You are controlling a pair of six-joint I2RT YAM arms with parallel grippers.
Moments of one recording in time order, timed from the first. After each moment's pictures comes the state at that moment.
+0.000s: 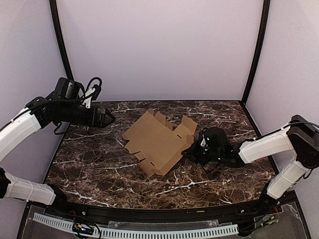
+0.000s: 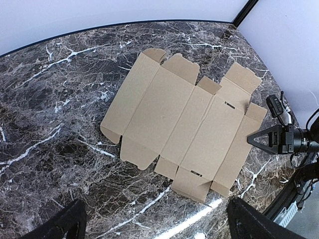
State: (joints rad) left arm -0.51 1.14 1.17 -0.75 0.13 -0.26; right arm 0.84 1.55 0.60 0.36 -0.08 1.24
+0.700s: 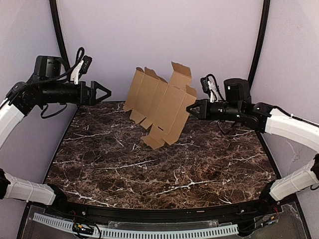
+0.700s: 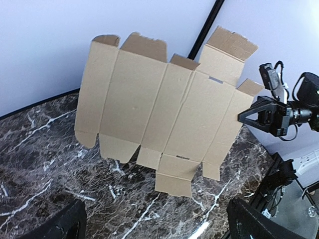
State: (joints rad) left arm -0.51 1.13 1.45 -0.80 0.25 -0.22; right arm 0.72 1.28 1.06 -0.14 -0.22 0.52
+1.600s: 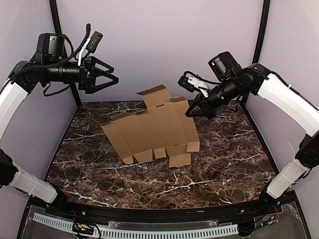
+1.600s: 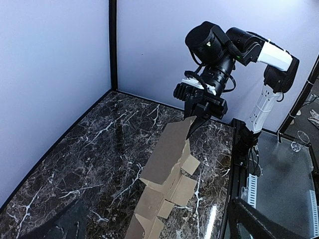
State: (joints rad) left arm -0.51 1.31 1.79 -0.85 0.66 0.15; right arm 0.72 1.53 1.69 -1.02 -0.43 -0.35
